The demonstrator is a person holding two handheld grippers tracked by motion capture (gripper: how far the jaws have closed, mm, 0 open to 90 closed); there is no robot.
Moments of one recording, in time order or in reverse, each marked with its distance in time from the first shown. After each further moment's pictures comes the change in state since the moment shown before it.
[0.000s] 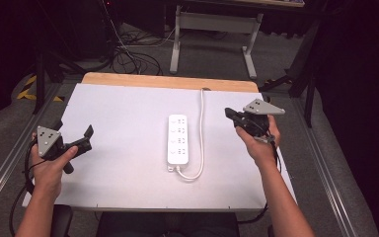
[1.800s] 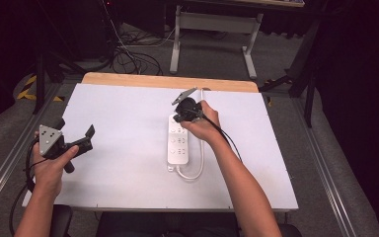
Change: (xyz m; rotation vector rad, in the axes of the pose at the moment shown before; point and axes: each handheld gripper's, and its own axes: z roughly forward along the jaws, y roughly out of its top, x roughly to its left) left arm 0.000 -0.001 0.003 0.005 -0.024 0.006; right arm 0.073 0.027 0.161 0.446 0.253 -0.219
